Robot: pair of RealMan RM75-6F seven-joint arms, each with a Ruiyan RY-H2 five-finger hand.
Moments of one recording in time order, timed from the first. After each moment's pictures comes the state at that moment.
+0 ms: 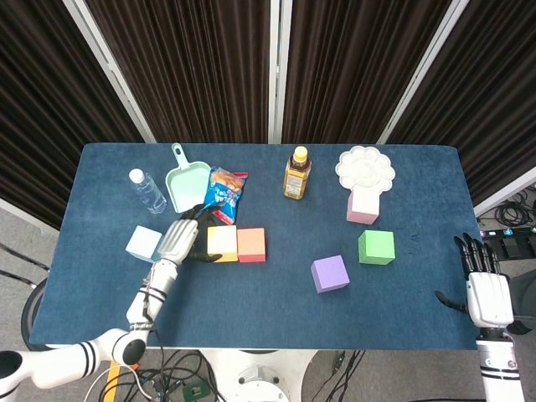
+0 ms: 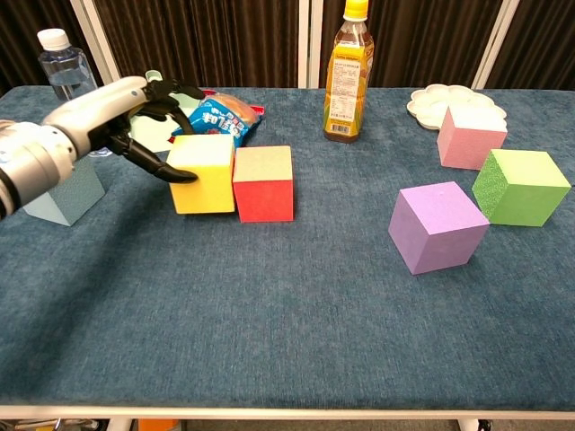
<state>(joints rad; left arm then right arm) -0.62 -1.72 -0.26 -1.35 1.23 1.03 -0.05 0.10 -1.34 0.10 -1.35 -1.48 1.50 0.09</state>
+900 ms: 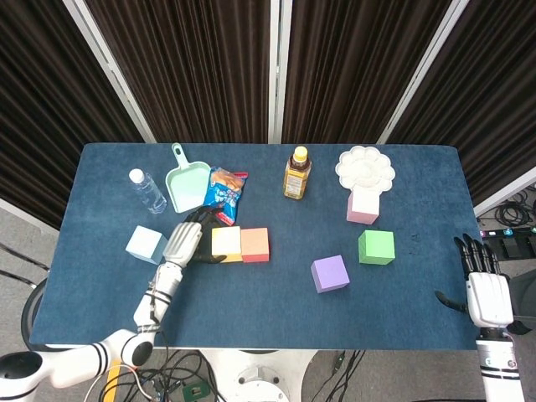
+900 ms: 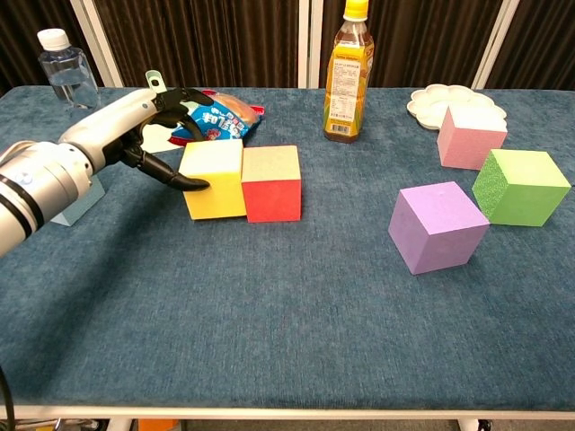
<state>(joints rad) -0.63 -1.81 -0.23 -1.21 1.30 1.10 -0.15 0.10 -1.34 0.10 -1.35 -1.47 1.49 0.09</state>
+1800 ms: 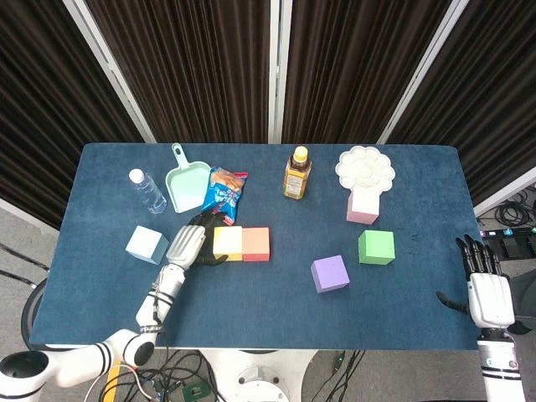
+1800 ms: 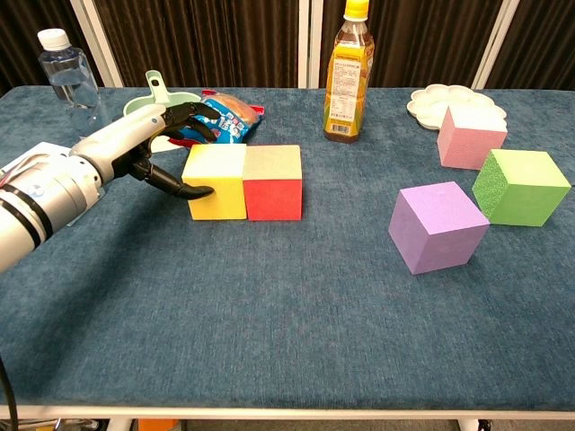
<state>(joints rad) -0.63 -1.84 -0.21 -1.17 1.31 1.08 -0.17 0.10 -1.35 0.10 -1.33 -1.46 1.48 0.10</state>
